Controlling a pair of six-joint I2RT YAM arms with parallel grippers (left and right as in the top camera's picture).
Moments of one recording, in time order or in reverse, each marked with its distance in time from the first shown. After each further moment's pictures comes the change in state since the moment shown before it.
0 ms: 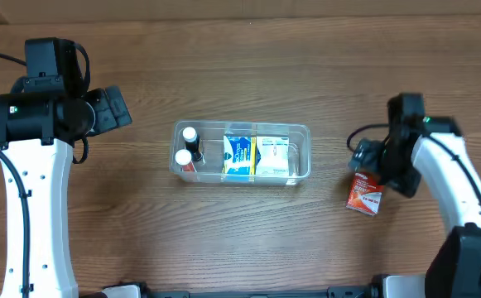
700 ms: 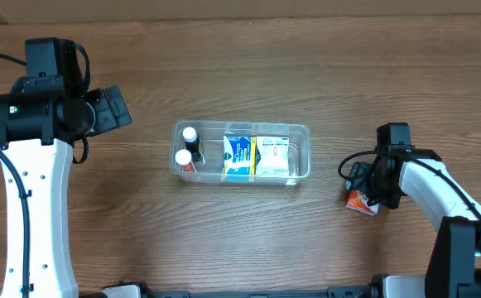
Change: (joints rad) left arm 0.000 0.000 0.000 0.000 0.000 0.000; right arm 0.000 0.001 -0.244 0.302 -0.016 -0.097
